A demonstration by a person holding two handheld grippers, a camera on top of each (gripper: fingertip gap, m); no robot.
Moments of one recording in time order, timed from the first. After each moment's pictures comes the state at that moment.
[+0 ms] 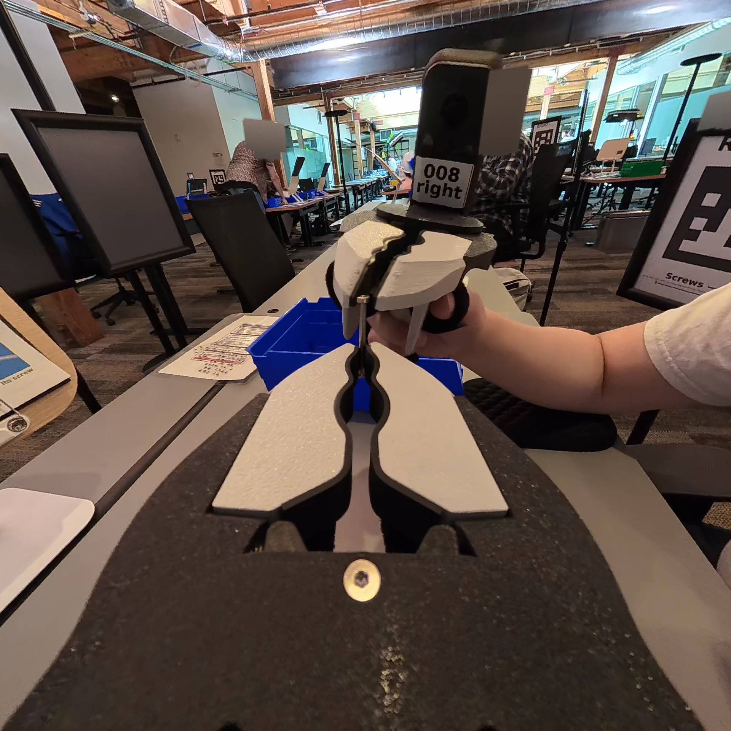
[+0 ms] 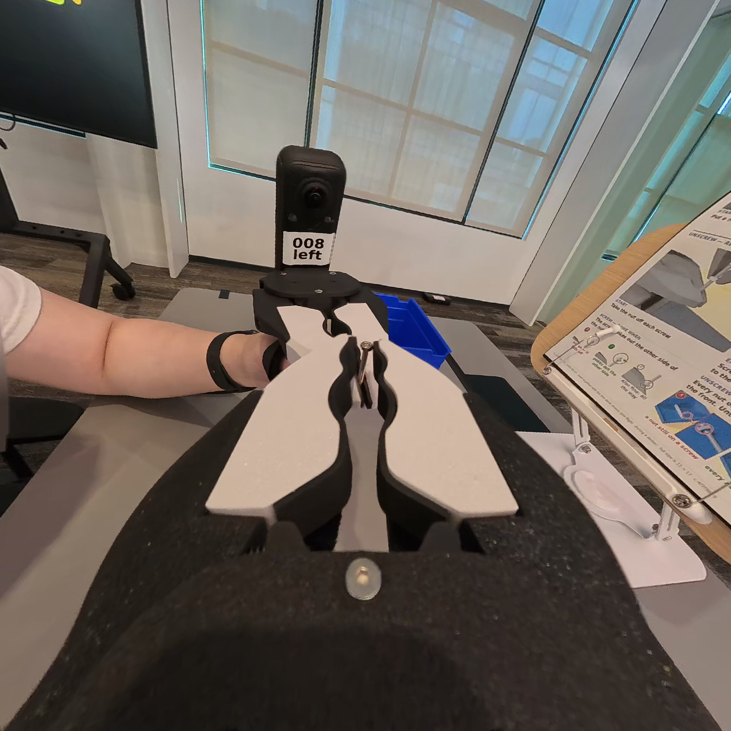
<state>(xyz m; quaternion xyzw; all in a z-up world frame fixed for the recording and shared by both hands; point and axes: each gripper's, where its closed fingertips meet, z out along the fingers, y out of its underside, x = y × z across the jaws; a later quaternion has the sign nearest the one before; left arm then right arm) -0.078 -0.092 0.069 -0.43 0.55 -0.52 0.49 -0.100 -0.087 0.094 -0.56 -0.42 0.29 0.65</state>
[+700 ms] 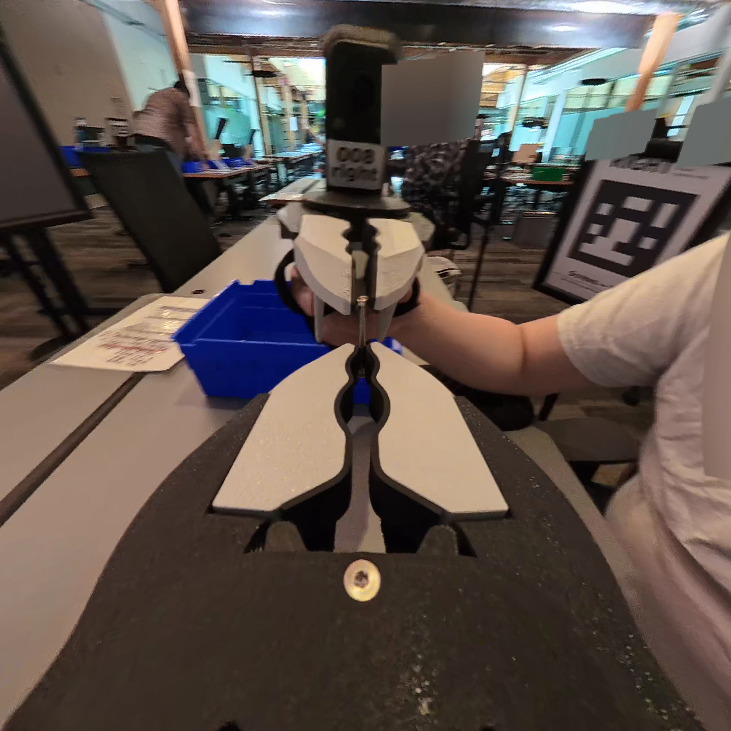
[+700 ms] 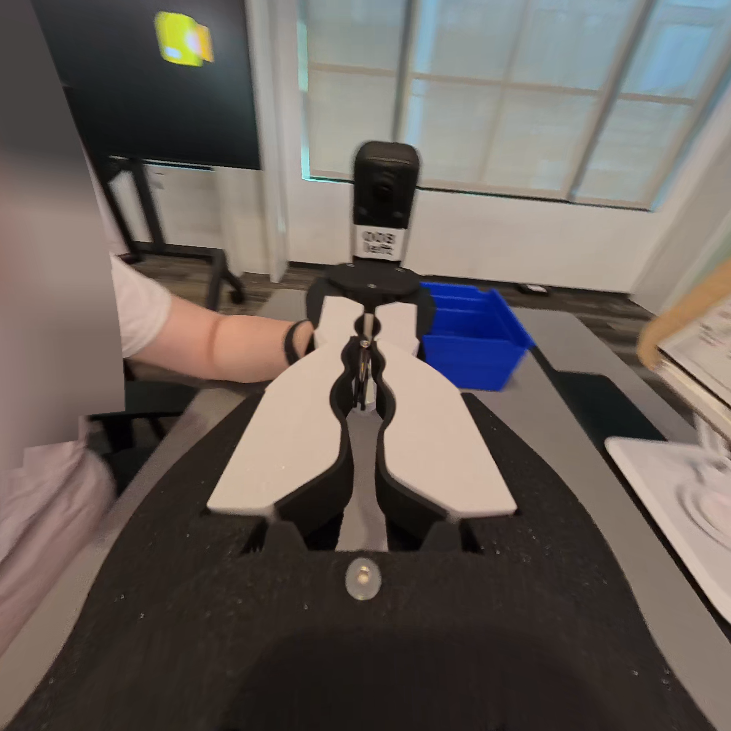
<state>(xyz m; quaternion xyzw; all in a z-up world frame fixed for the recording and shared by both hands) -0.077 -0.114 0.062 -0.42 0.58 -0.57 0.40 -0.098 -0.105 0.087 -0.56 -0.46 0.40 0.57</state>
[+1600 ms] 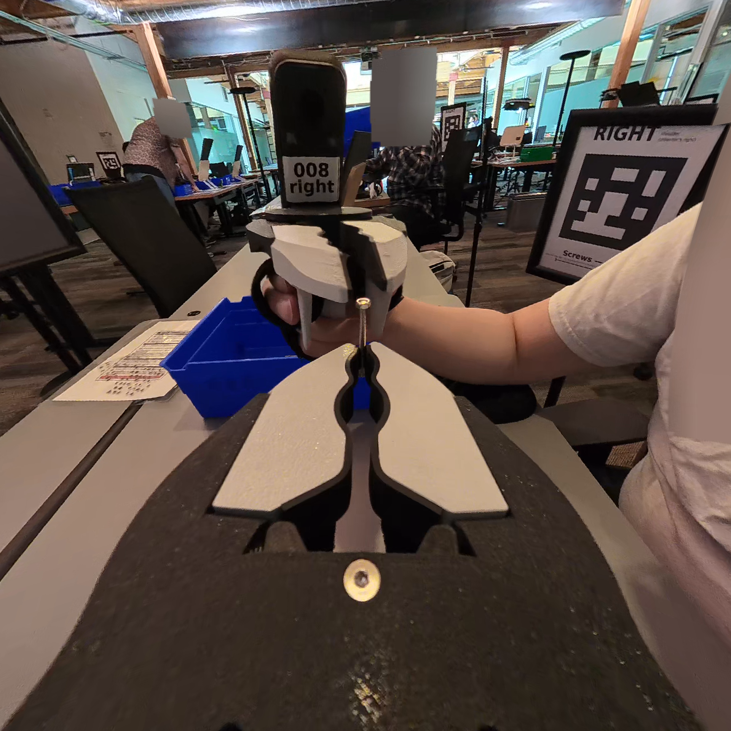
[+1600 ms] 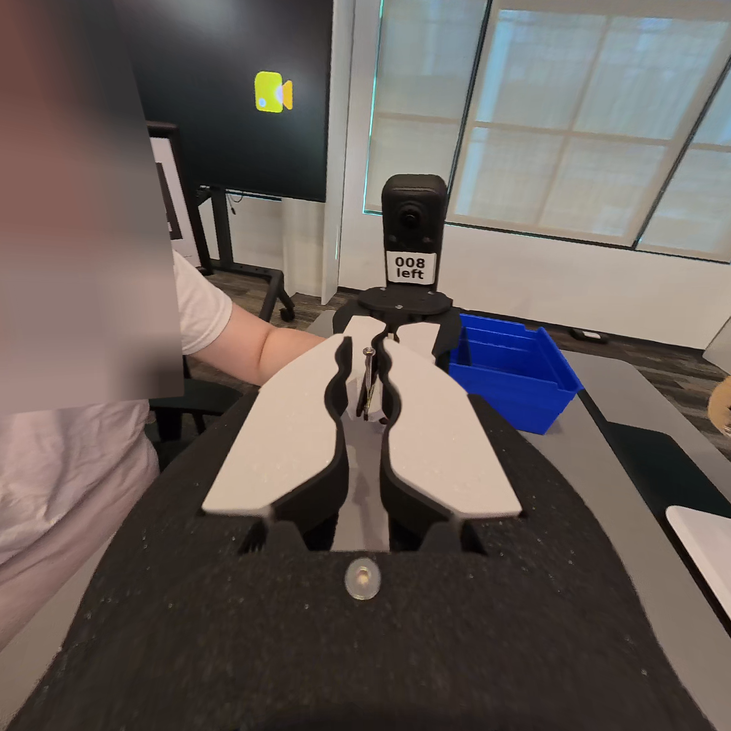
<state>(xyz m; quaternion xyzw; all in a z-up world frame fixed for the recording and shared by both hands) -0.075 -0.133 0.063 -0.38 0.61 -0.56 0.42 -0.097 -0.129 0.095 -0.49 -0.49 0.45 0.56</state>
